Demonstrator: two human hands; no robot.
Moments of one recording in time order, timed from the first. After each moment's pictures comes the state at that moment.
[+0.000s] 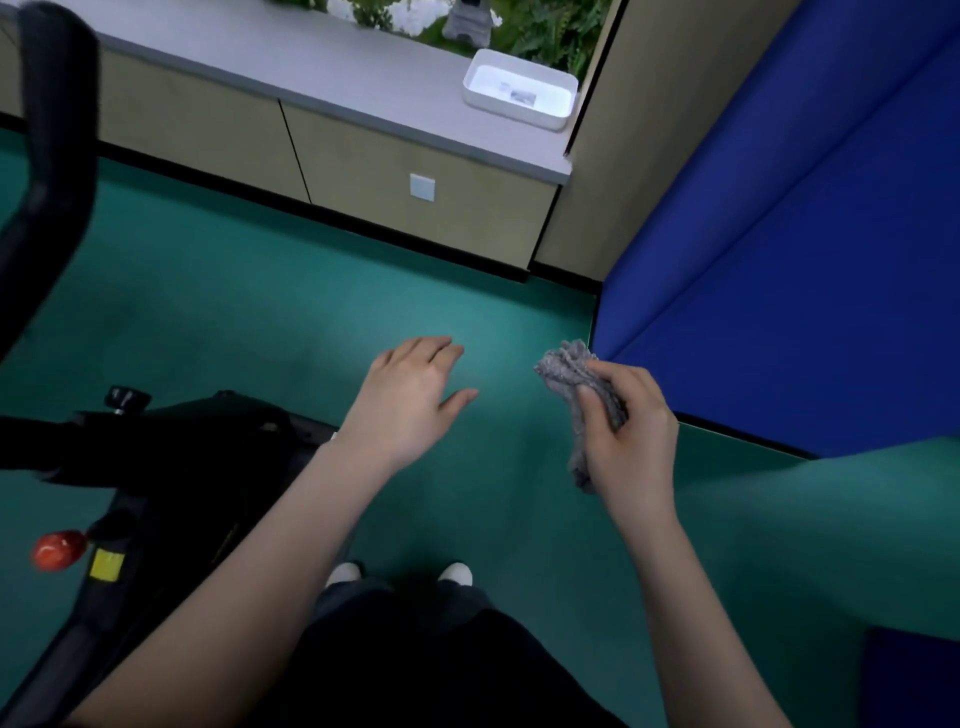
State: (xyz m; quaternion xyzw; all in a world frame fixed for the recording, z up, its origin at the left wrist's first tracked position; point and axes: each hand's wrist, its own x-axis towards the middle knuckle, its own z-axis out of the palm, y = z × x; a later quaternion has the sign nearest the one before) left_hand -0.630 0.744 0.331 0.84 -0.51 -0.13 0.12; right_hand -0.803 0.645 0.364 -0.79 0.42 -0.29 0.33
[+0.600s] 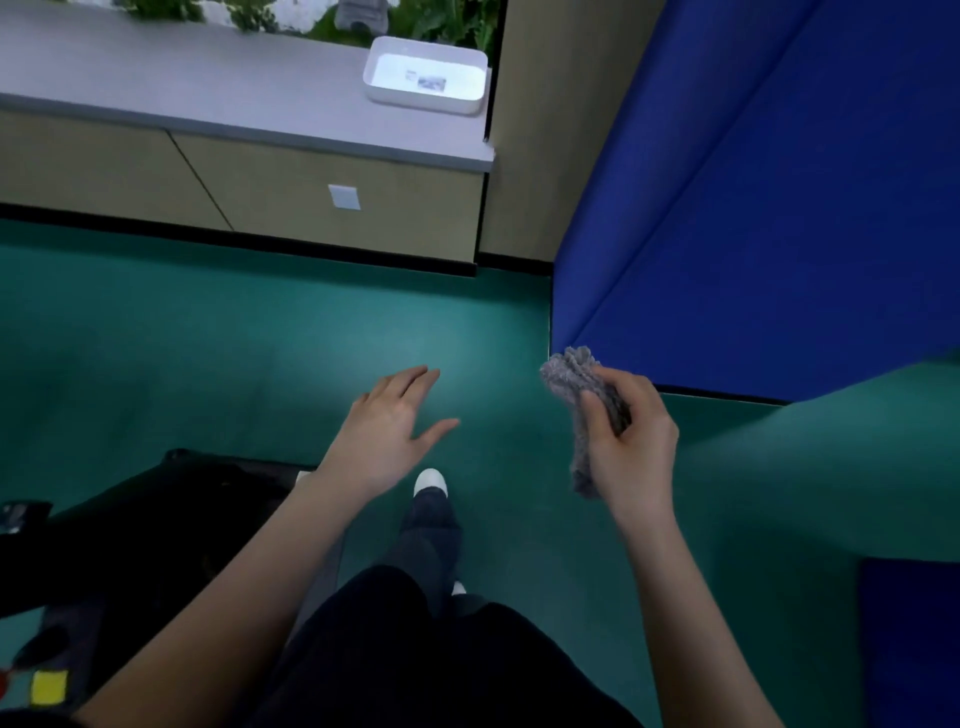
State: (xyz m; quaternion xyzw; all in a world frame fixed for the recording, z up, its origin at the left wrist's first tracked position) left_hand -0.632 0.648 0.290 0.80 -0.54 -0.22 0.12; right_hand -0.829 0.552 0.346 -0.72 0.52 -0.32 0.33
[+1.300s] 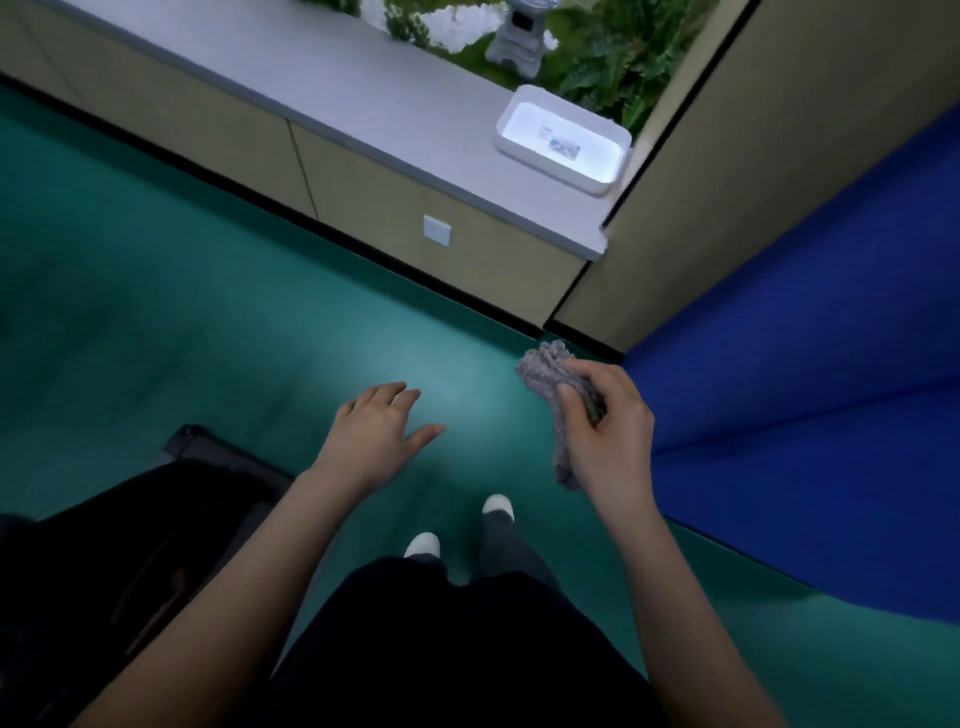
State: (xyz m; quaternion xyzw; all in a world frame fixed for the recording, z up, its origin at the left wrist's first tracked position) left_hand -0.453 0.549 0.254 0.89 -0.36 -0.25 0.08; right_hand -0.599 0.393 0.347 -0.83 0.35 -0.22 0.36
